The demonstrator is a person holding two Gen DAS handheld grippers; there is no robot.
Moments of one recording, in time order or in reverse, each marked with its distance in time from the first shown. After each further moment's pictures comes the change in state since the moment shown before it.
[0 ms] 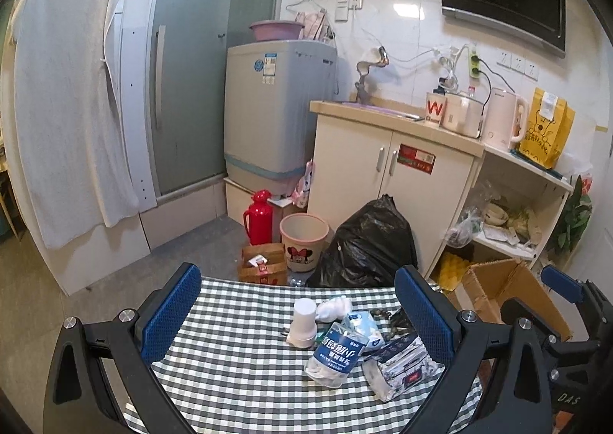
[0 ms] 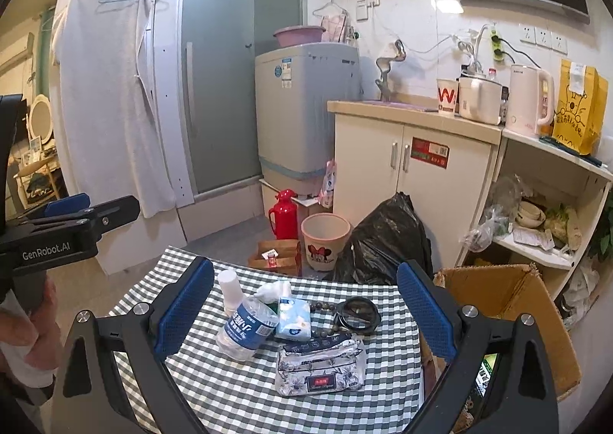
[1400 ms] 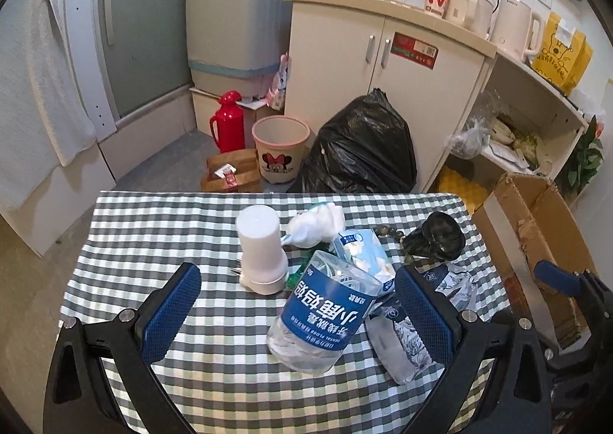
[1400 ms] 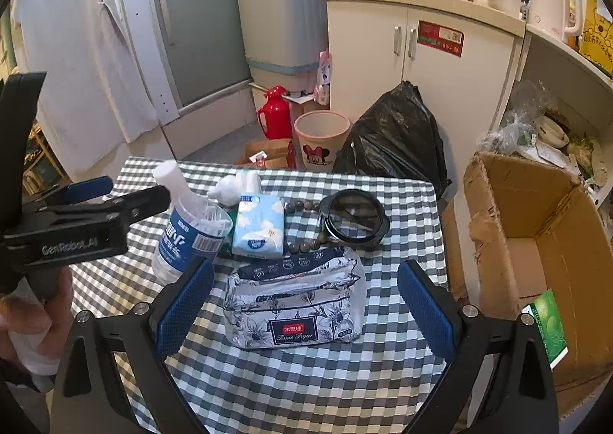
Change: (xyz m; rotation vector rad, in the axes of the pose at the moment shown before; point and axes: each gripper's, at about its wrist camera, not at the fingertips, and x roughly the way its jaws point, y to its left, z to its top) left arm 0.150 -0.034 -0.075 0.043 0.350 -0.067; right arm 0.116 -0.040 -0.079 0.047 0.367 0.016
